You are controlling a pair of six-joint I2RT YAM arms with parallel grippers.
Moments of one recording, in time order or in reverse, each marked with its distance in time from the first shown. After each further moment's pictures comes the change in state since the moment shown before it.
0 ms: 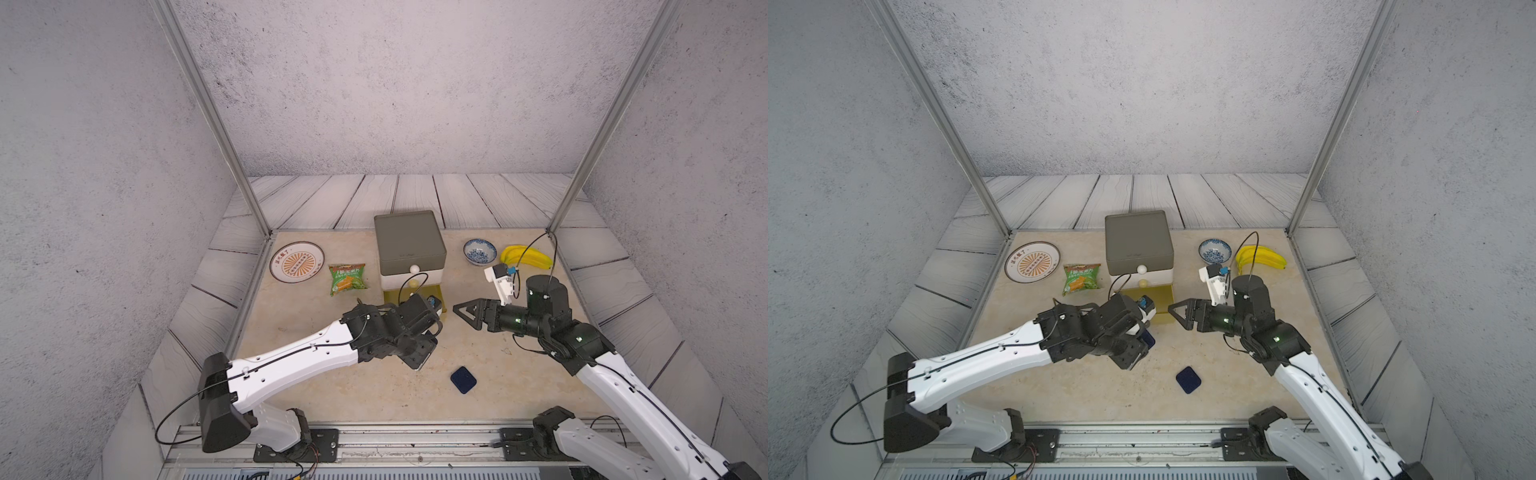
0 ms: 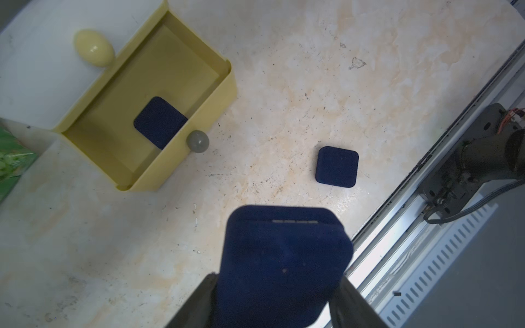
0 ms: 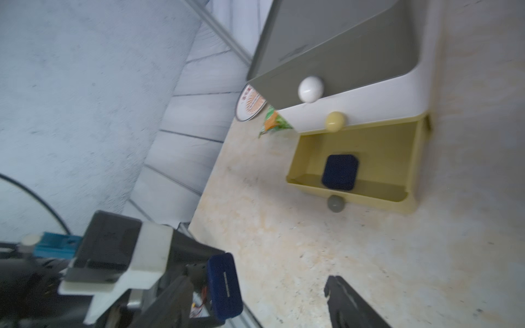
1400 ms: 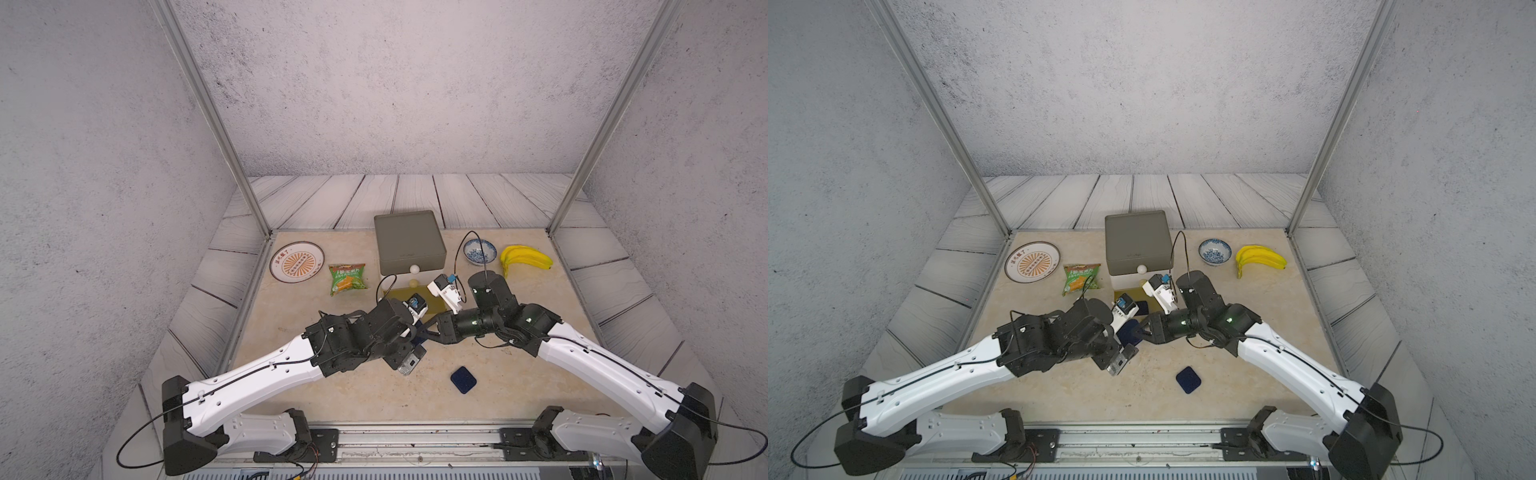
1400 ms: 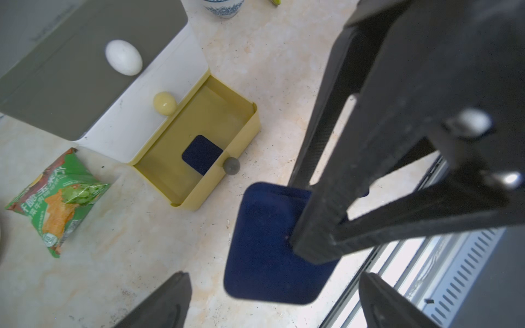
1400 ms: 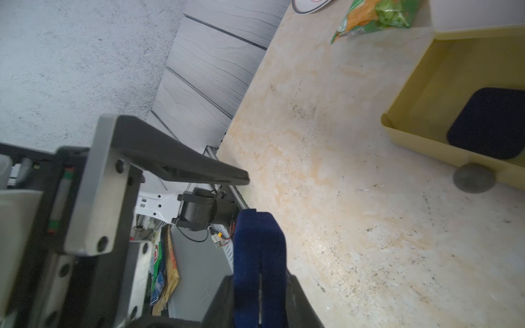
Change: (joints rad) left arm 0.029 -0.168 -0.094 0.062 -0.090 0.098; right arm 0.300 0.245 0.109 -0.014 0.025 -0.031
